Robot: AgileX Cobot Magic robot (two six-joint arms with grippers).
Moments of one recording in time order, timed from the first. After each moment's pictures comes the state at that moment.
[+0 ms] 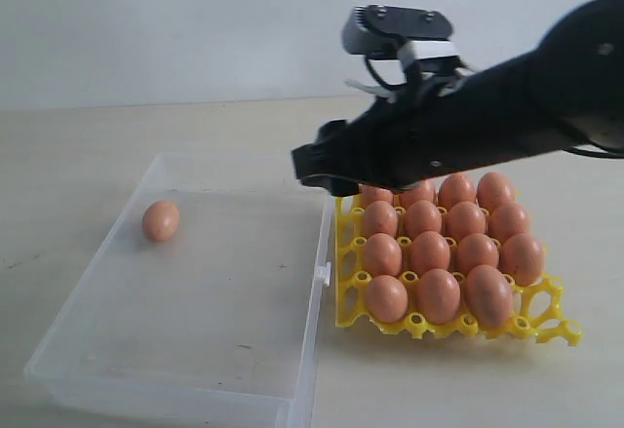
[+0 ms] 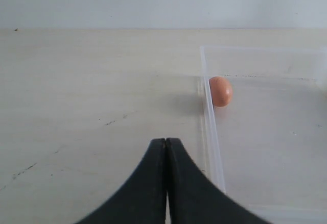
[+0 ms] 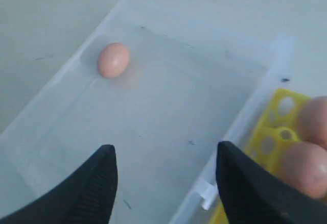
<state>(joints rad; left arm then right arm) -0.05 0.01 0.00 -0.19 0.37 0.10 0.60 1.54 -0.94 0.70 0.30 -0.45</state>
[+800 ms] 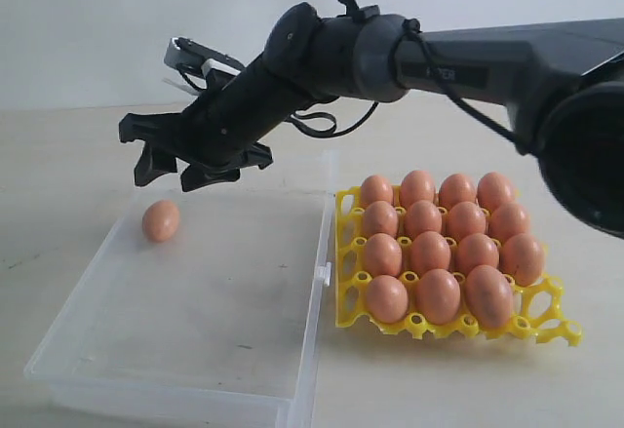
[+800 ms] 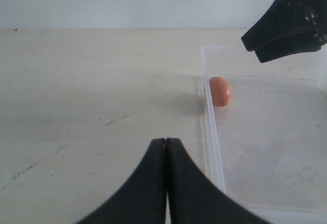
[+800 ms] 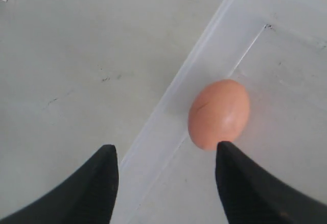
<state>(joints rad) -0.05 0.01 0.00 -0.19 0.37 0.10 0.65 2.33 -1.91 0.78 0.73 -0.21</state>
